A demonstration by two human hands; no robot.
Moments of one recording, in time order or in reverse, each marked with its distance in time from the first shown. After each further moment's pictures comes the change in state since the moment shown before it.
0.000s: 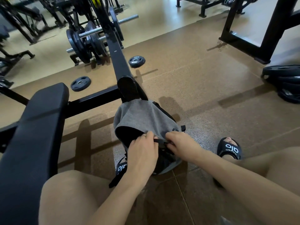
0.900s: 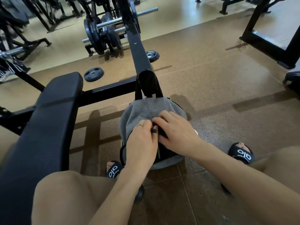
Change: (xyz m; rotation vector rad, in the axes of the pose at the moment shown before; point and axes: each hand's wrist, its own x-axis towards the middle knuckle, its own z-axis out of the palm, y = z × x) left_hand 0.004 -0.035 -0.021 -0.252 0.156 -0.120; right_hand 0.040 -0.066 -0.021 -0.172 0.300 -0.340
